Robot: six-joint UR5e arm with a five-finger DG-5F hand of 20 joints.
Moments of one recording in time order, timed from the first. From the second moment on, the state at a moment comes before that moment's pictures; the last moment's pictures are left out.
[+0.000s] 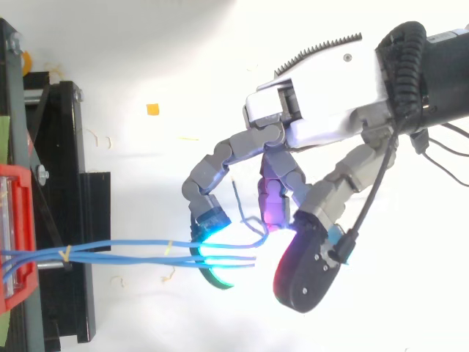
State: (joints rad) arm -0.01 -2.23 -1.20 -2.99 -1.85 0.04
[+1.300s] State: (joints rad) arm -0.01 -2.23 -1.20 -2.99 -1.85 0.04
